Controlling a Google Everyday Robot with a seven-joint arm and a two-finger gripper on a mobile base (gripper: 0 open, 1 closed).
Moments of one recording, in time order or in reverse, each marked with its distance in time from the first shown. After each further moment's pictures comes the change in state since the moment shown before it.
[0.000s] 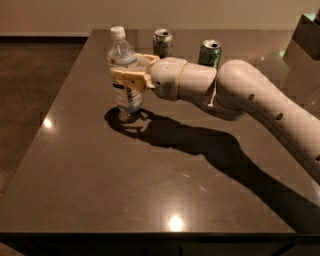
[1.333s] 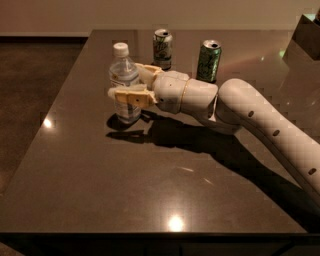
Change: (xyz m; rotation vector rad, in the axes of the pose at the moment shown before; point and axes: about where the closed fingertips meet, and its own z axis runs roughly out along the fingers) arm 0.022 0.007 -0.008 -0.037 -0.079 -0.115
